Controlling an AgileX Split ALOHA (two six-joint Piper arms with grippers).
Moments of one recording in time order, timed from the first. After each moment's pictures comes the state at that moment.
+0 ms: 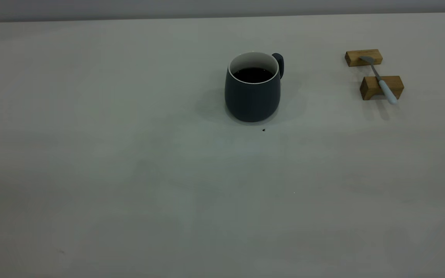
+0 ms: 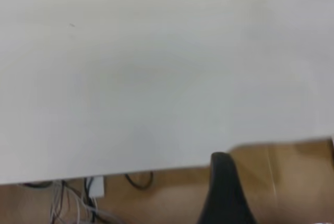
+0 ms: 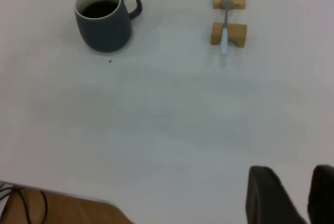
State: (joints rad) left arm 0.02 0.11 -0.51 -0.09 1.16 0.03; right arm 0.09 0.02 -0.47 0.10 1.14 -0.09
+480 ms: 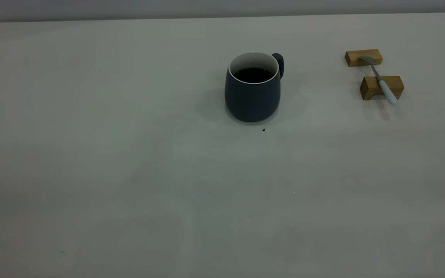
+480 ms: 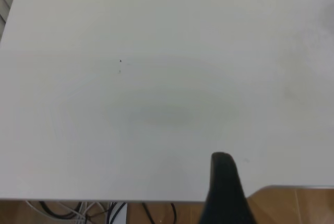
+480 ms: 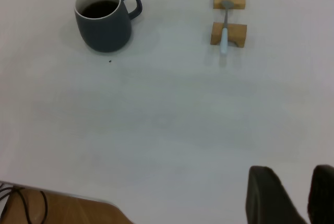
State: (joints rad) left arm 0.13 -0.02 -0.51 -0.08 1.16 0.07; right arm 0.09 0.02 -0.47 0.10 1.14 -0.09
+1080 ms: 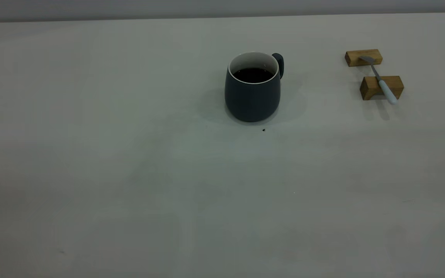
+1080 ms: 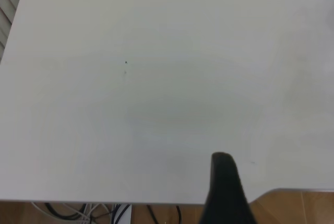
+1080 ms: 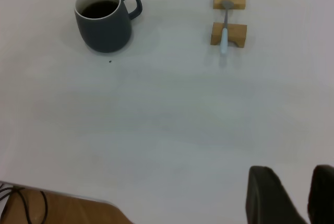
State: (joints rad) left arm 0.13 -0.02 -0.49 -0.07 1.14 0.08; right arm 0.09 0.02 -0.47 0.10 1.14 -0.09
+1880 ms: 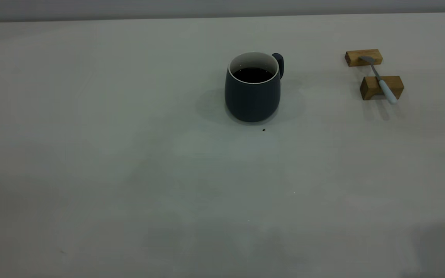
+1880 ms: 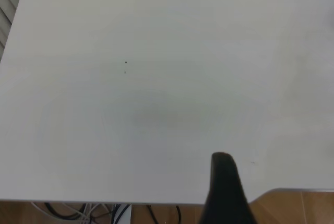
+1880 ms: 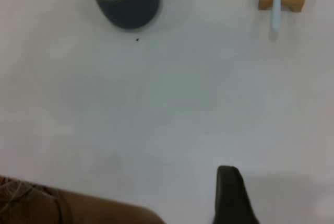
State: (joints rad) left arm 0.13 -0.02 -0.49 -0.07 1.14 0.07; right arm 0.09 0.81 -0.55 0.27 0.72 -0.18
